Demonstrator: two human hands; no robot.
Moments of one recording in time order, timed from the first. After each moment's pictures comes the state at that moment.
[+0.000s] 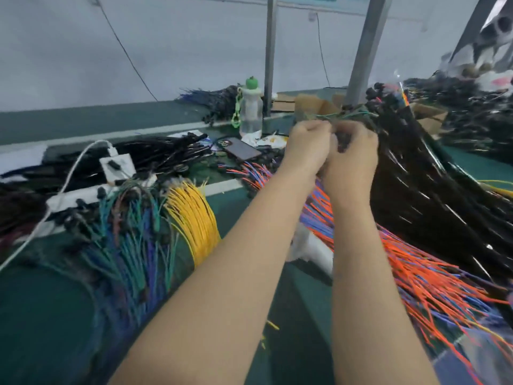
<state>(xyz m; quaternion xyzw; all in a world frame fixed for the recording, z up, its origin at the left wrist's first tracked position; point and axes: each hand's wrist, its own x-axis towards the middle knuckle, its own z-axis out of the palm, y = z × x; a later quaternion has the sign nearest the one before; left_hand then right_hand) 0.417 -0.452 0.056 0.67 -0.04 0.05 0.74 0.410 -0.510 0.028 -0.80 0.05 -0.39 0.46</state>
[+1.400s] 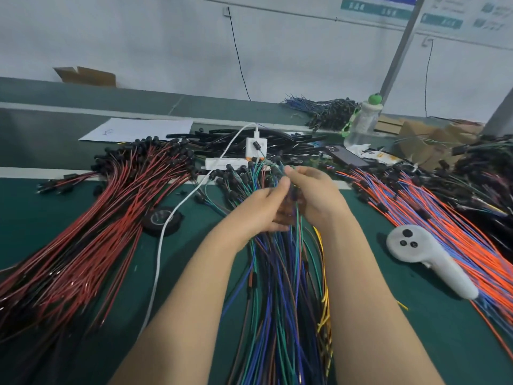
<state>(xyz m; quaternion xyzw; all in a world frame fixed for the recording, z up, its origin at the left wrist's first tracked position) 0.282 -0.196 -0.032 0.74 0.06 -0.01 0.67 0.350 -0.298 -0.017 -0.67 -0.12 0.13 0.72</state>
